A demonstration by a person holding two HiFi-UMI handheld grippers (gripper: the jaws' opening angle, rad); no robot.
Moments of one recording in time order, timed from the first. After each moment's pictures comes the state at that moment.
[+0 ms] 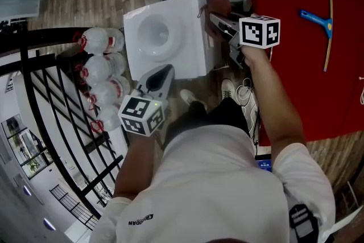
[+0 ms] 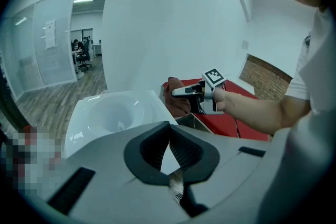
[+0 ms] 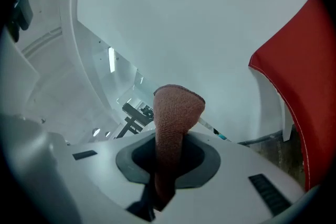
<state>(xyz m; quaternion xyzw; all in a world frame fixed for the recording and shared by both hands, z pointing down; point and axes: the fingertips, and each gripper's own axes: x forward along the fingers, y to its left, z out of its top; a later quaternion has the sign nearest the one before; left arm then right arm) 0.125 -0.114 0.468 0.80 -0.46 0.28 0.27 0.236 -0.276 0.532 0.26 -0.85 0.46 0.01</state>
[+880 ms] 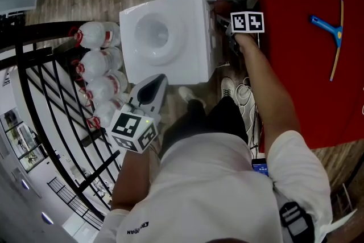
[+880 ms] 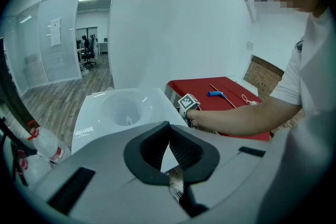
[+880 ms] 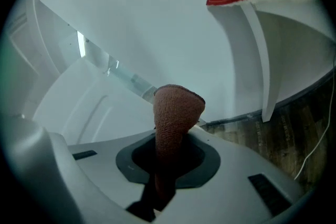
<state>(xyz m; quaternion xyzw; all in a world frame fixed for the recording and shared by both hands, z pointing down) 0.106 -0.107 0.470 0.79 -0.47 0.28 0.28 0.222 -0.312 0.737 0.31 -0.79 0.51 0.14</state>
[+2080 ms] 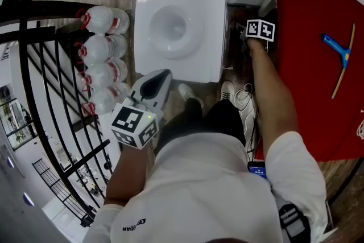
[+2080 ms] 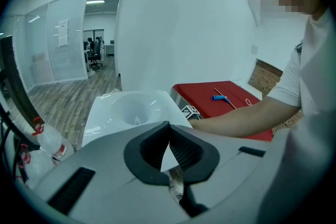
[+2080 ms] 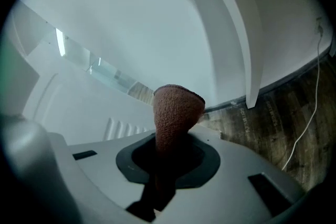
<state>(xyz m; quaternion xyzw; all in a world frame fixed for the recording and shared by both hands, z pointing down) 0.087 -0.103 0.457 0.78 -0.50 0.26 0.28 0.241 -0.307 0.817 0.35 -0.73 0.55 0.19</state>
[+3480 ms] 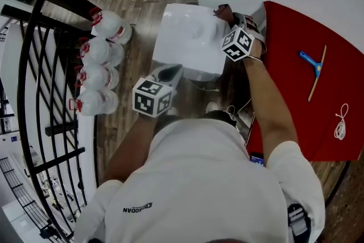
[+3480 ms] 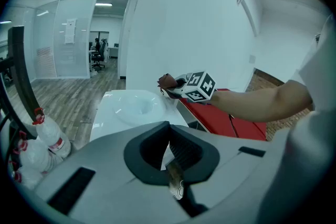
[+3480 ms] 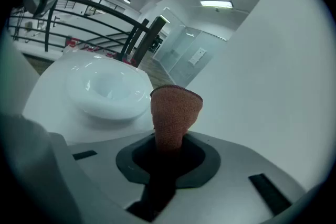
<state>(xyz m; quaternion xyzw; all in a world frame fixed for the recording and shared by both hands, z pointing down) 0.076 -0.057 0.450 0.78 -0.51 0.21 0.29 0.167 -0.299 0.501 0.31 -0.83 -0.22 0.41</state>
